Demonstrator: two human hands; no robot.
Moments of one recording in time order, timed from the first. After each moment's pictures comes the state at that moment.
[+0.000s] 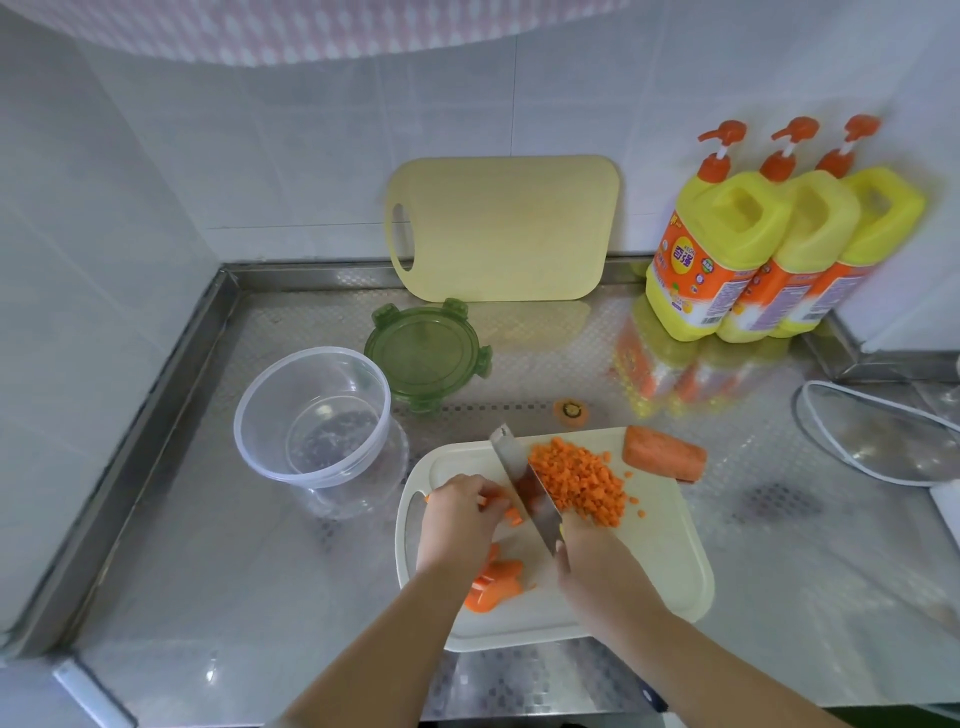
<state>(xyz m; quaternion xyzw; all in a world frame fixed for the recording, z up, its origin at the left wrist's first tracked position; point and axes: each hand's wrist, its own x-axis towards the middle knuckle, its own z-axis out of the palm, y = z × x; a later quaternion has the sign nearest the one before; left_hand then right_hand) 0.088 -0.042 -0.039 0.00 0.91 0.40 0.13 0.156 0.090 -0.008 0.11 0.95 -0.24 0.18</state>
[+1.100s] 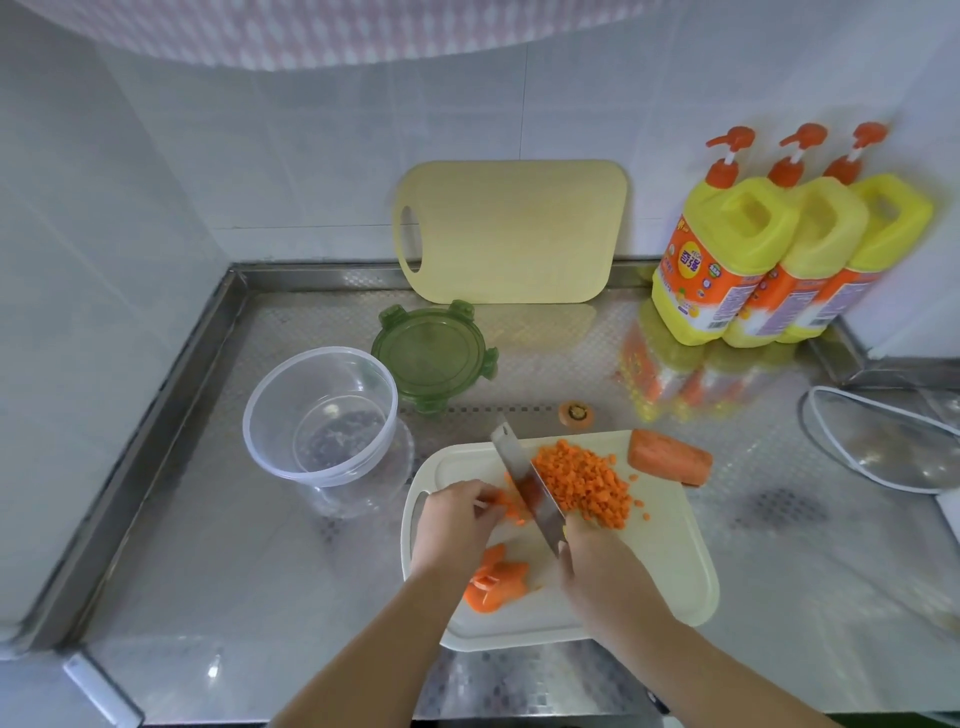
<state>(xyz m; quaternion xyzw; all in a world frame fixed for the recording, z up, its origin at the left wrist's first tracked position) 0.089 -0.053 -0.038 0.02 0.91 0.38 0.14 0.159 0.090 -0.006 0.08 0.96 -0.22 0.16</state>
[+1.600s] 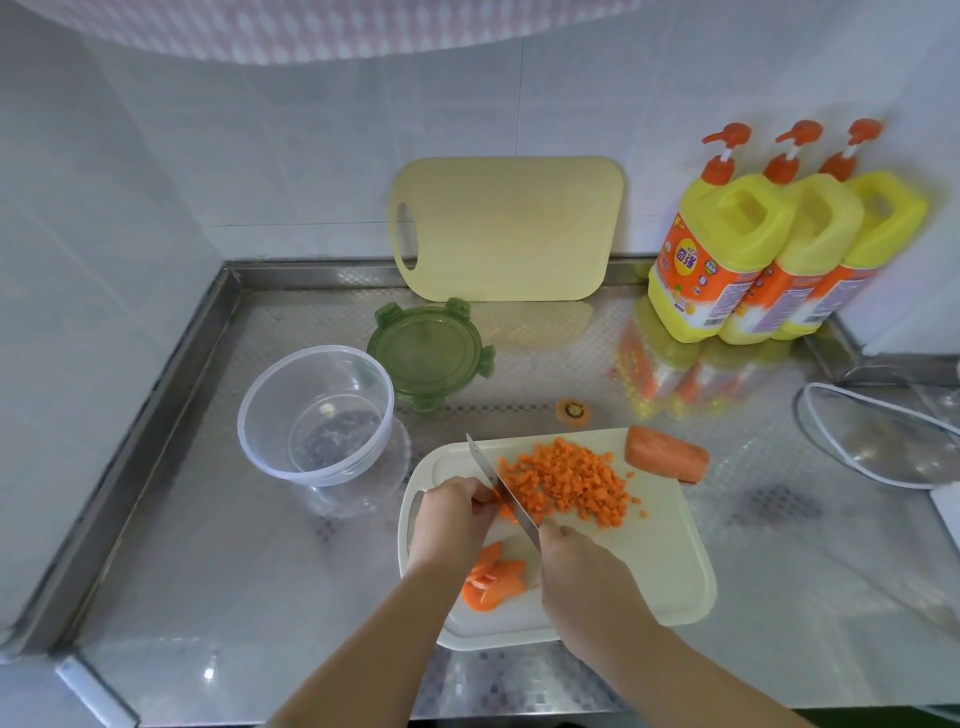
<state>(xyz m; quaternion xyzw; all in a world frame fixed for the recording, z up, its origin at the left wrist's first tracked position) 0.085 -0.053 -0.040 0.03 0.93 0.34 0.13 0.162 0.071 0.009 0.05 0.96 -0.19 0.17</state>
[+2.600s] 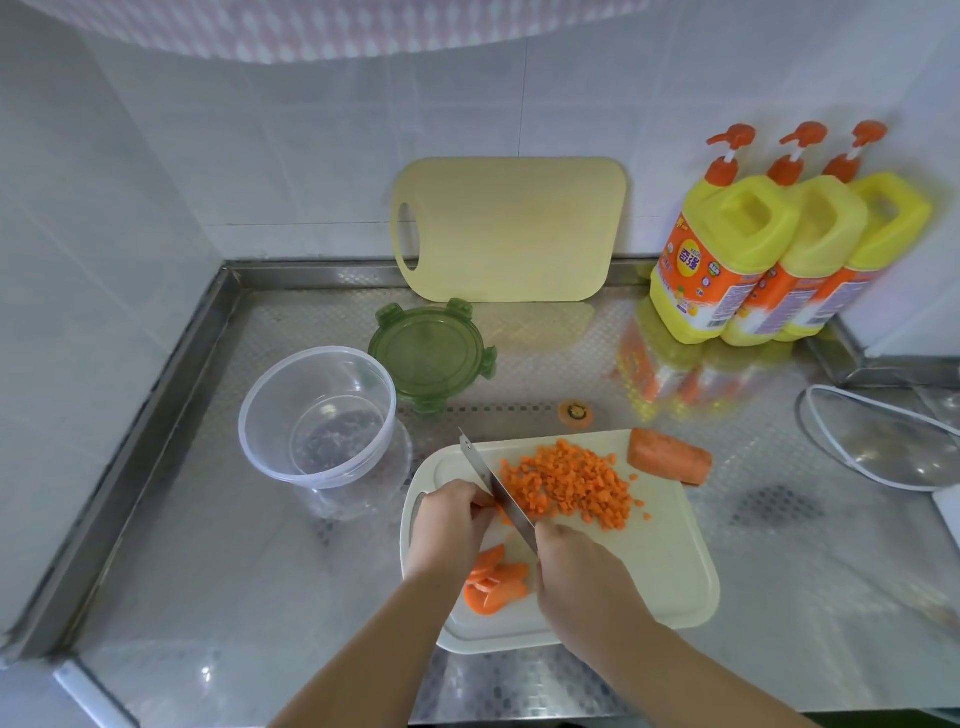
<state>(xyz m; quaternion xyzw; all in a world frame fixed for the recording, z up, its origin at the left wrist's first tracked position) 0.087 -0.058 -0.040 0.05 0.93 0.34 0.11 0.157 0.067 0.008 0.04 0.97 -0.18 0.16</state>
